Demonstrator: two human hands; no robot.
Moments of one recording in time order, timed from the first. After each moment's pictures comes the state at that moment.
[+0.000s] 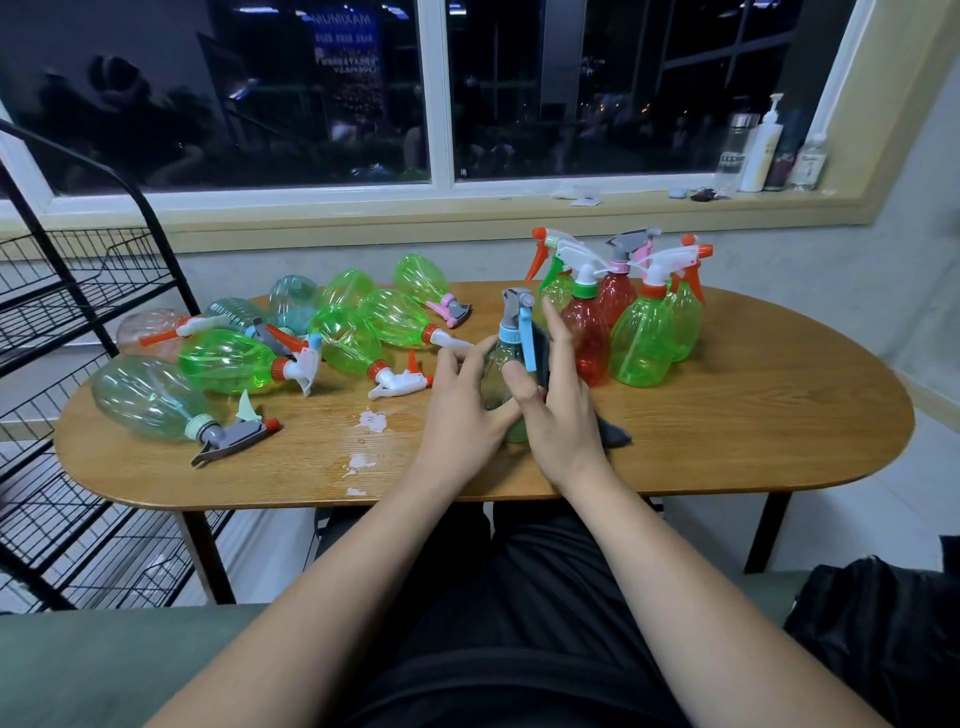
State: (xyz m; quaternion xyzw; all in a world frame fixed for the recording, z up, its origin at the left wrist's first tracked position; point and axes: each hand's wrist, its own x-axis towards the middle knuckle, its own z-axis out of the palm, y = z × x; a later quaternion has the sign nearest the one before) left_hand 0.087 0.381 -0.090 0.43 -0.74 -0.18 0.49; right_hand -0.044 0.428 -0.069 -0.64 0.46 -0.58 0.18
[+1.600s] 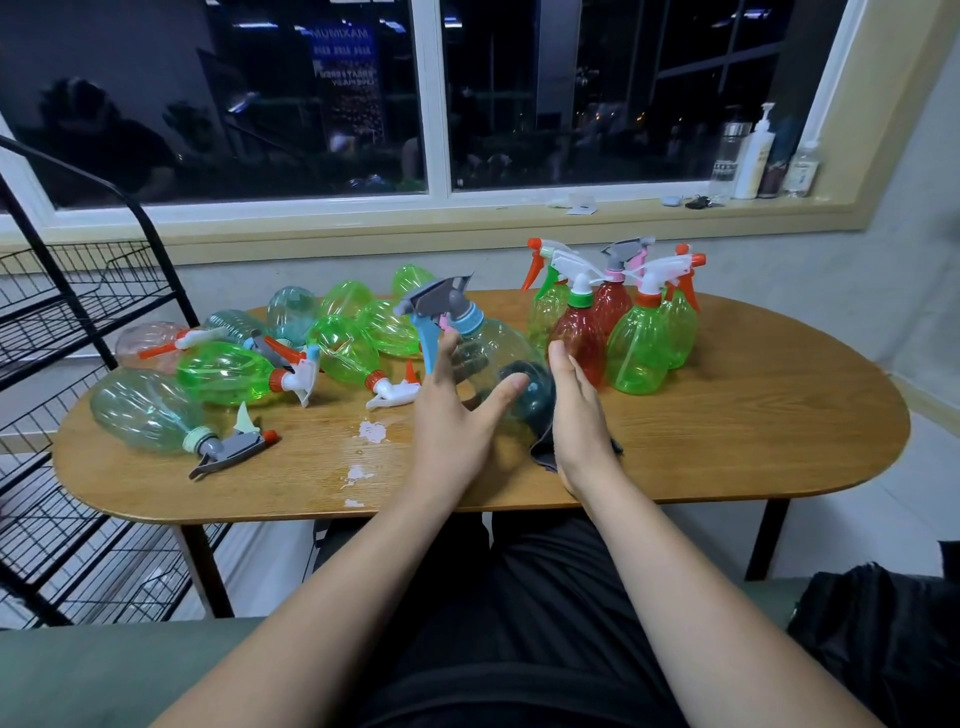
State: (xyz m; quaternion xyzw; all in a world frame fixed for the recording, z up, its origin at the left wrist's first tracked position) left_hand 0.083 0.399 -0.074 0.42 -0.63 -0.26 0.60; right_hand -0.056 0.399 -0.082 -0.45 0.48 -0.65 0.37
